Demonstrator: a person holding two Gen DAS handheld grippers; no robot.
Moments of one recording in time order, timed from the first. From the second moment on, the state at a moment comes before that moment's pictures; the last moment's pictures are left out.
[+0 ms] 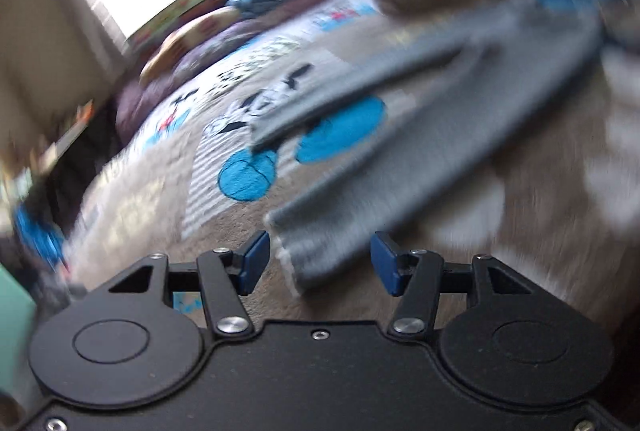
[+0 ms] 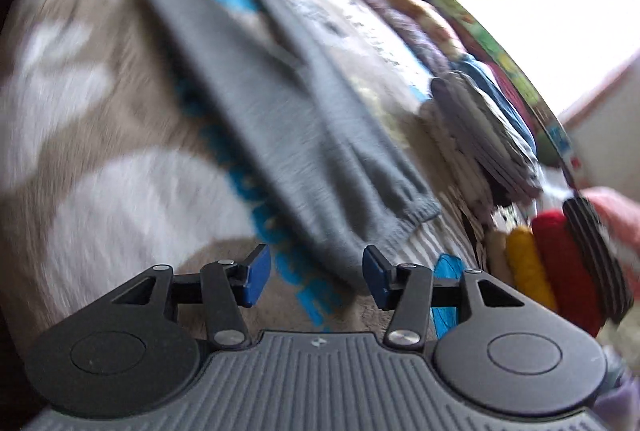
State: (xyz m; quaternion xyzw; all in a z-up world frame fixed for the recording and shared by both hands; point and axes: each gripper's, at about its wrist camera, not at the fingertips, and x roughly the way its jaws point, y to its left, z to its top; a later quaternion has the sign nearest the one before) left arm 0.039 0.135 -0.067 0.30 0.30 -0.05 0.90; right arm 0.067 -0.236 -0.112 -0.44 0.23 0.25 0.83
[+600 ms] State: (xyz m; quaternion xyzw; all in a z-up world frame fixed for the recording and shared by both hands) left arm 0.052 0.150 -0.078 0.39 0.23 -0.01 0.89; right arm 0.083 -0.232 -0.104 -0.45 0.22 0.26 0.83
